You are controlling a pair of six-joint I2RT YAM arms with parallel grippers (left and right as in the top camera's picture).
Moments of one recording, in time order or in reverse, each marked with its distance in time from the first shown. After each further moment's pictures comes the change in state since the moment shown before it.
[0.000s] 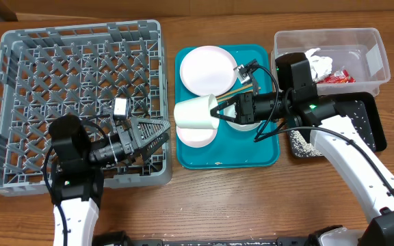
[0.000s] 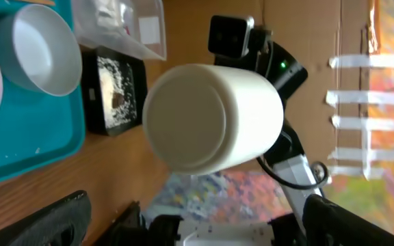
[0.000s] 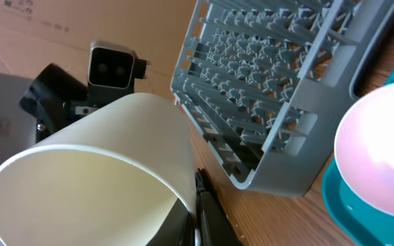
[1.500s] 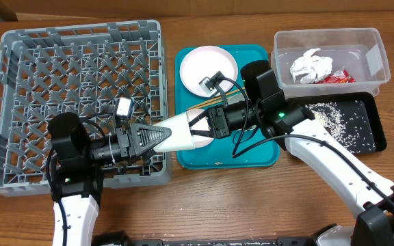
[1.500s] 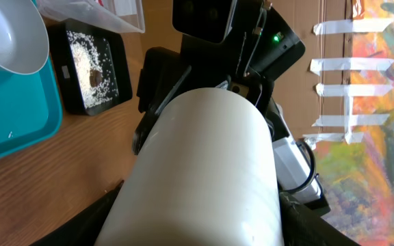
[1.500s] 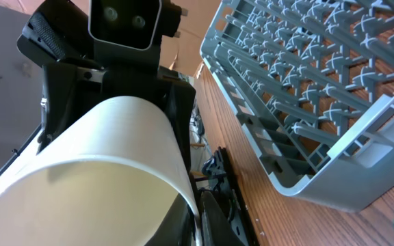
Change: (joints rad) left arm 0.002 0.020 0.000 0.049 0.134 0.000; right arm 0.181 0.058 0.000 0.146 -0.027 0.031
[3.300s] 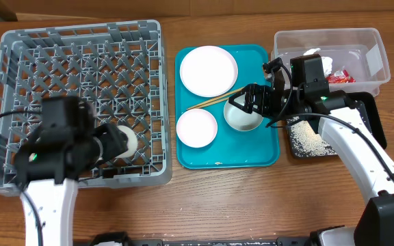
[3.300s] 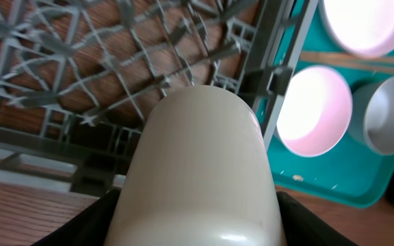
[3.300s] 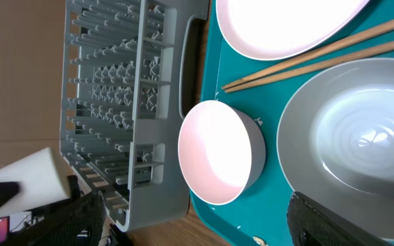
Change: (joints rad) left arm -0.087 0.138 0.593 -1.268 -1.317 0.659; right arm -0.306 0.000 0.000 -0.288 0.408 -0.075
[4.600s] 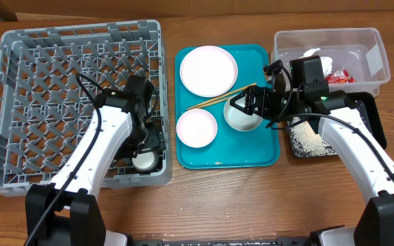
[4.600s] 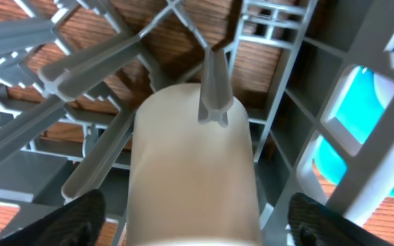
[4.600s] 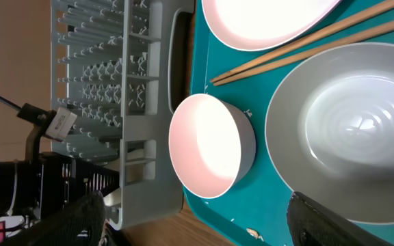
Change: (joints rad) left arm -0.274 0.472 0.000 0.026 -0.175 -0.043; right arm 0.000 0.000 0.000 -0.038 0.025 -0.001
